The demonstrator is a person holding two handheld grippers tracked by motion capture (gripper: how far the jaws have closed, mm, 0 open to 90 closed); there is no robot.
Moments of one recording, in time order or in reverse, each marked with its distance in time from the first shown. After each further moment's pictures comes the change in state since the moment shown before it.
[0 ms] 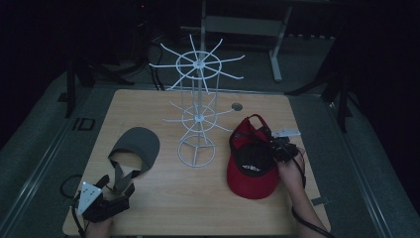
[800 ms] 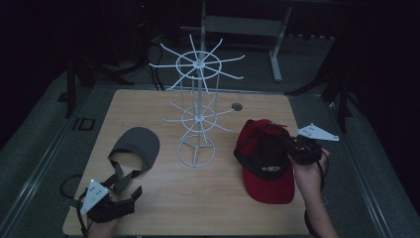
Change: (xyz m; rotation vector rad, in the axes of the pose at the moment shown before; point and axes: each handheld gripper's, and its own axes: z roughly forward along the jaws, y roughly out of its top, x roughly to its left) left arm -0.022 0.020 -0.003 0.036 -0.151 0.062; right arm 0.008 0.025 -0.118 -0.292 0.056 0.051
